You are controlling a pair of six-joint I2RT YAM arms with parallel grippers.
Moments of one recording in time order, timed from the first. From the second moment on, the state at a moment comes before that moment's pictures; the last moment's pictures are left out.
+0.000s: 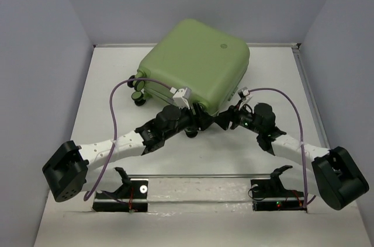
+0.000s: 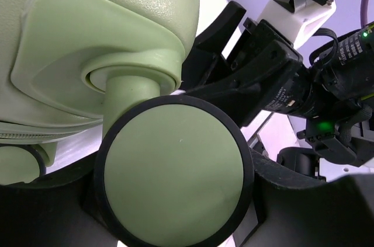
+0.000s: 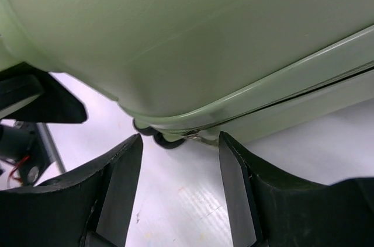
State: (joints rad) left arm -0.96 1.21 0.65 0.32 -0.04 -0.81; right arm 0.46 1.17 0.35 0.61 -0.49 0.44
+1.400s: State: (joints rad) left arm -0.96 1.40 0.92 0.12 0.06 -0.83; right arm 0.90 1.29 0.23 0.92 -0.03 0.58
